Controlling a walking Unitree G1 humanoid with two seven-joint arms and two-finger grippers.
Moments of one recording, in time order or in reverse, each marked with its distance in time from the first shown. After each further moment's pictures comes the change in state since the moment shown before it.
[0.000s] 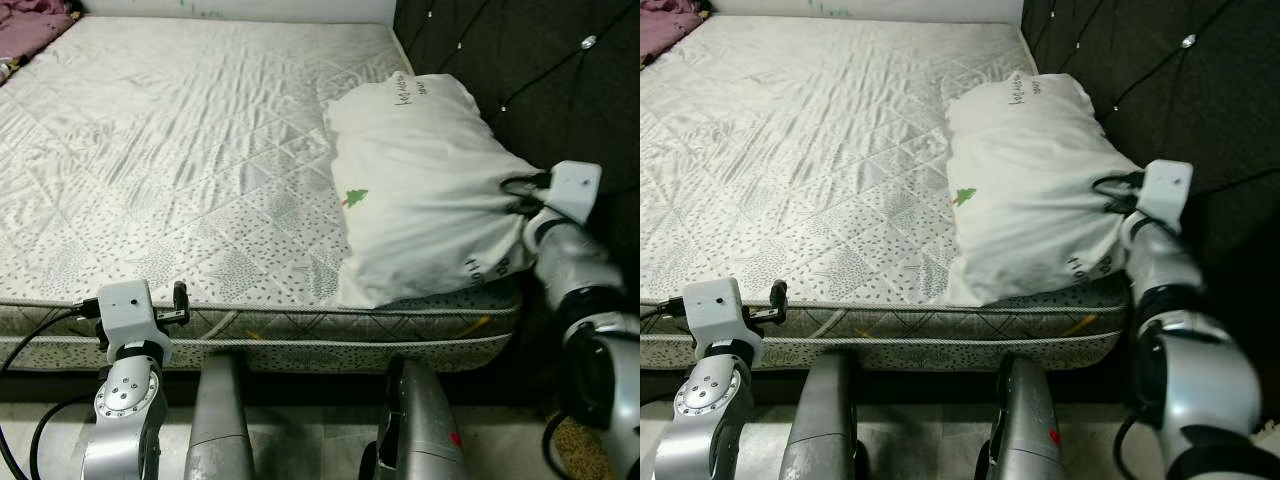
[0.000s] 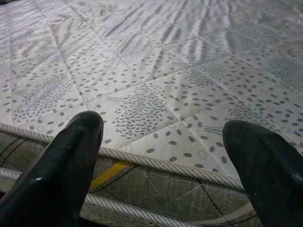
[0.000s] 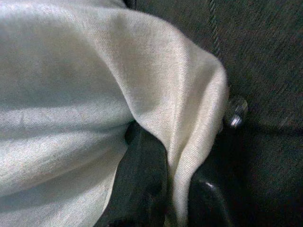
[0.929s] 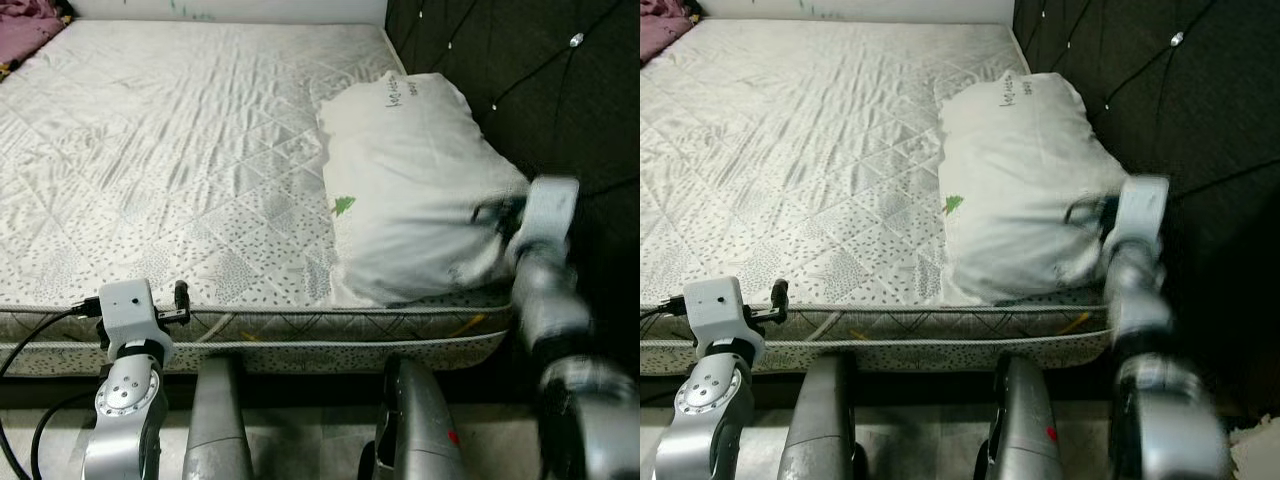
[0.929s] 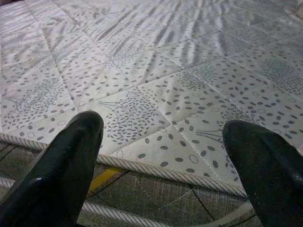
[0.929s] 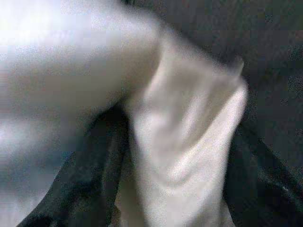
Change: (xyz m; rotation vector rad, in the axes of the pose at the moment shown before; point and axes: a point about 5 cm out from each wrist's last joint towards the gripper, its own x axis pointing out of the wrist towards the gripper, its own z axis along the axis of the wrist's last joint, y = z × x) left arm 0.003 -0.002 0.002 -0.001 -0.002 -0.007; right arm -0.024 0.018 -0.042 -0.114 -0.083 -0.039
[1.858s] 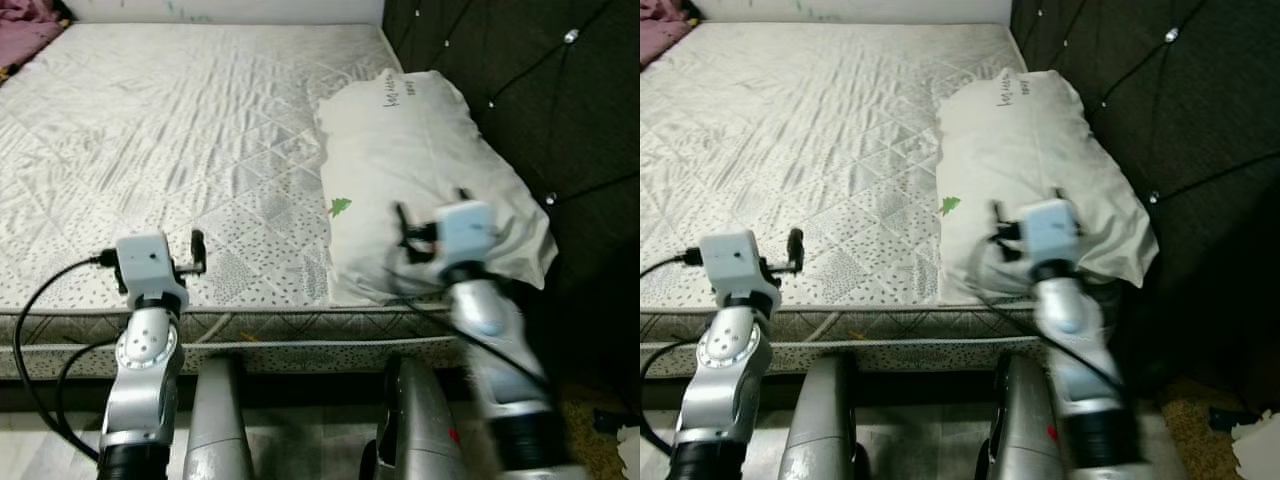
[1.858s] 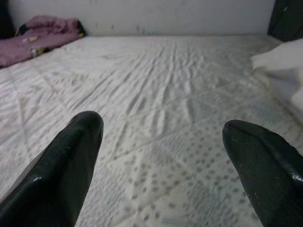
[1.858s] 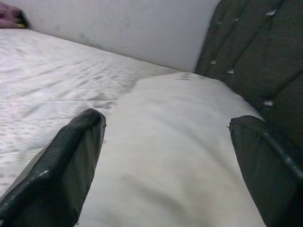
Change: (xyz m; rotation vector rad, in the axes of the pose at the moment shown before) left arm 0.031 -0.027 0.044 0.002 -0.242 -0.077; right arm -0.090 0.095 0.052 -0.002 -0.397 0.444
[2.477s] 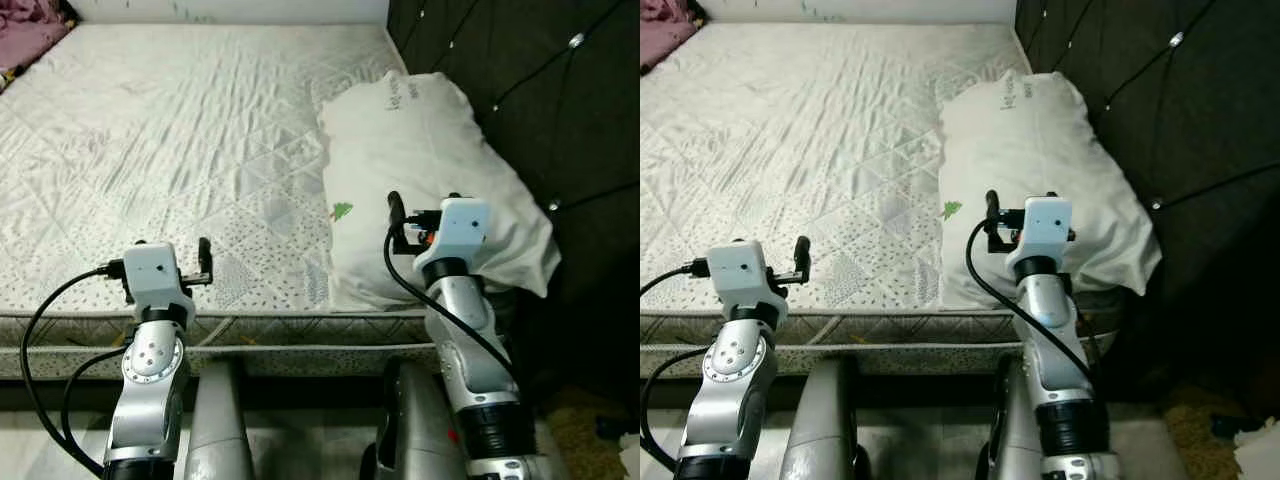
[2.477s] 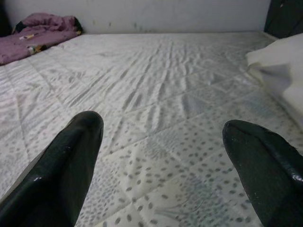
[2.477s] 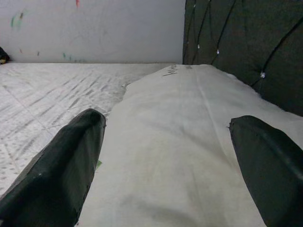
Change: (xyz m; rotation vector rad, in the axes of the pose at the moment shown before) left arm -0.016 -0.003 -0.011 -0.002 0.020 -0.018; right arm 0.008 0.003 -0.007 0.224 0.021 -0.134
